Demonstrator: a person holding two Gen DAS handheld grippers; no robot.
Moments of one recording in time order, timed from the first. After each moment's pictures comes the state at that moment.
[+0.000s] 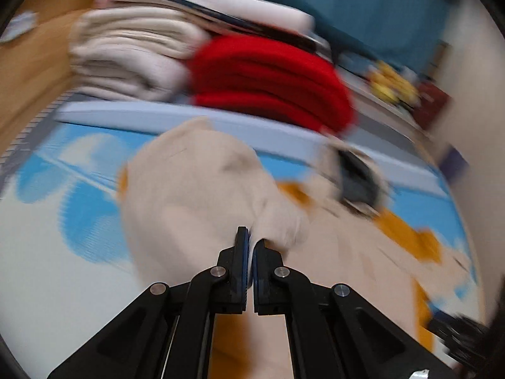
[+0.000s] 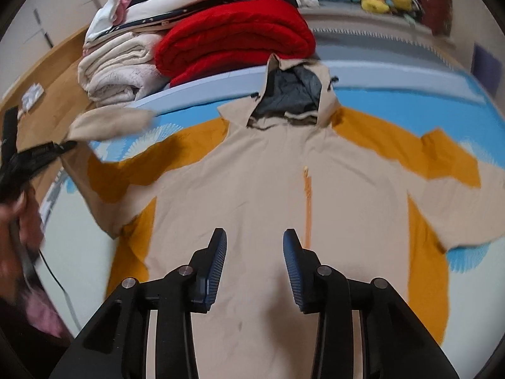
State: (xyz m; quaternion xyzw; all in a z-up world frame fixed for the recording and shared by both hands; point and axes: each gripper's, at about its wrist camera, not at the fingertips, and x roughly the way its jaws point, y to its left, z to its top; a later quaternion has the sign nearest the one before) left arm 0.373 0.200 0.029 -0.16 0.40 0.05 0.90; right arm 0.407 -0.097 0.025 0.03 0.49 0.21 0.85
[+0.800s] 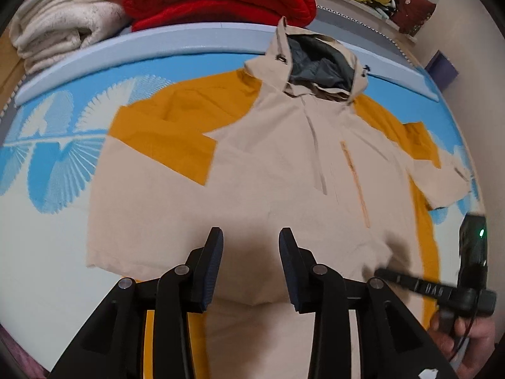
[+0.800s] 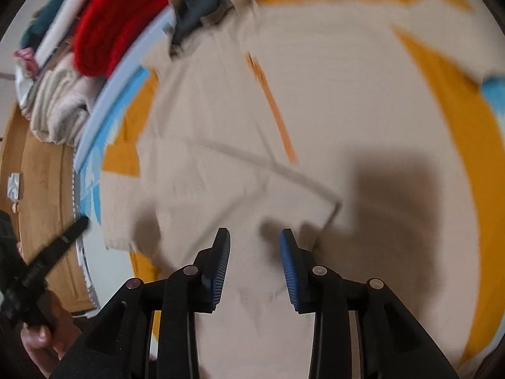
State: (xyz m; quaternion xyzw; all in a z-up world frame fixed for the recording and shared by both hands) left arm 0.381 0.136 -0.024 -0.09 0.56 0.01 0.82; right arm 0.414 -0.134 -0.094 0.23 0.67 0.12 0.70
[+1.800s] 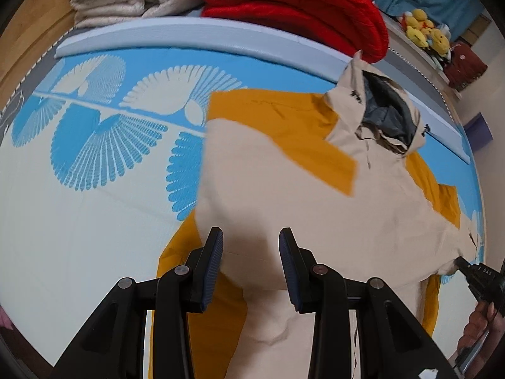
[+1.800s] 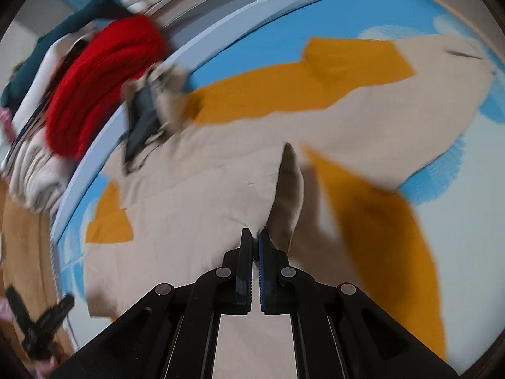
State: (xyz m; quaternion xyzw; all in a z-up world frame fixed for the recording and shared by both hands) left arm 0.392 0.216 -0.039 -0.19 0.55 0.10 0.81; right arm 0.483 -0.236 -0.040 0.23 0.56 -0.01 0.80
